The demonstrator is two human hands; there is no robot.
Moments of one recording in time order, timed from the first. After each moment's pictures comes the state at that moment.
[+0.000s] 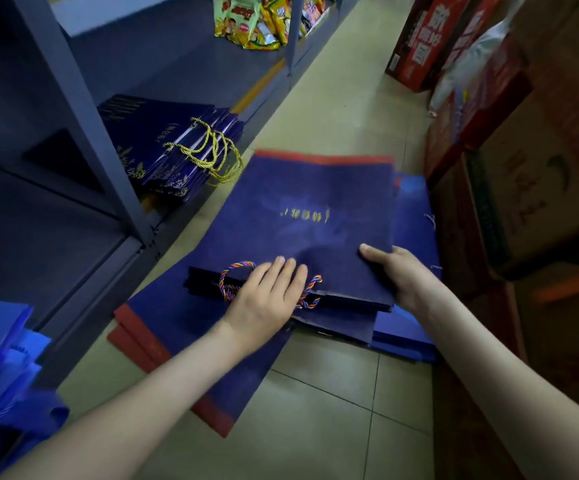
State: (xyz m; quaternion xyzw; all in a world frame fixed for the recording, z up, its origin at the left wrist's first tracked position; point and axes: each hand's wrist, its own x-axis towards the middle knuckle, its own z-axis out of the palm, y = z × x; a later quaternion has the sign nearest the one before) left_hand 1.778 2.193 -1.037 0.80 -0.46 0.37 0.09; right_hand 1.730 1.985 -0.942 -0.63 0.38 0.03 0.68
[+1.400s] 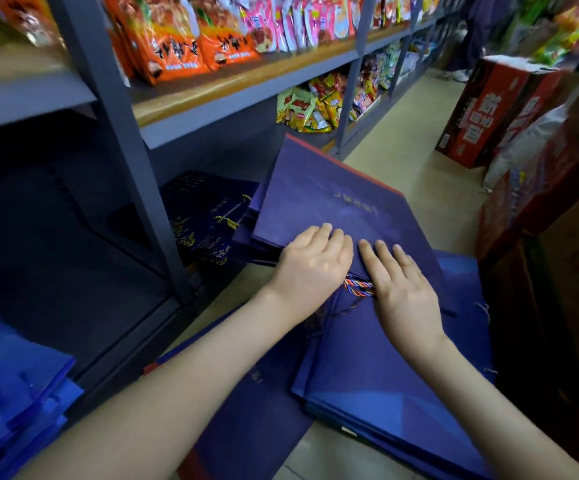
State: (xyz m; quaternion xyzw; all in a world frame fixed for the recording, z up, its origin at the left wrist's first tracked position) left_hand 1.866 2.136 -0.901 0.79 -0.40 0.46 0.02; right_hand 1.803 1.978 -0.928 -0.94 -0.08 -0.34 -0.05
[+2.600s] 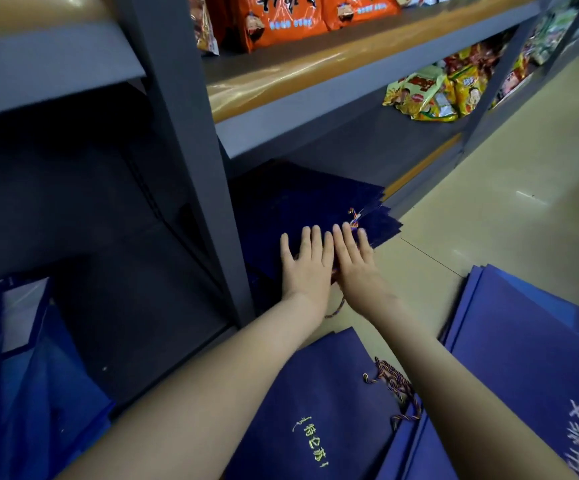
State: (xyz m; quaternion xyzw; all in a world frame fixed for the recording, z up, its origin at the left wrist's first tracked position) left_hand 2.032 2.220 -1.007 0.99 -0.06 -0.01 -0.15; right_hand 2.079 2.098 -1.072 -0.98 -0.20 -0.04 0.03
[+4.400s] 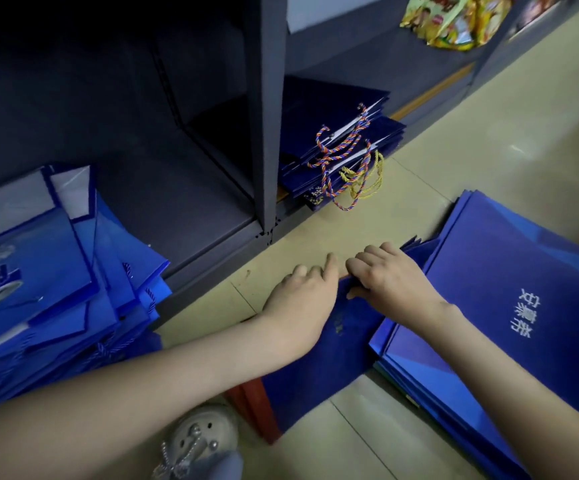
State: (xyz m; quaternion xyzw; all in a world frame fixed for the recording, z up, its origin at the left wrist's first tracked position) left_hand 1.810 2.257 -0.959 0.98 -0.16 -0.10 0.04; right_hand 1.866 2.091 -0.981 -0.92 -0.39 -0.05 -0.05
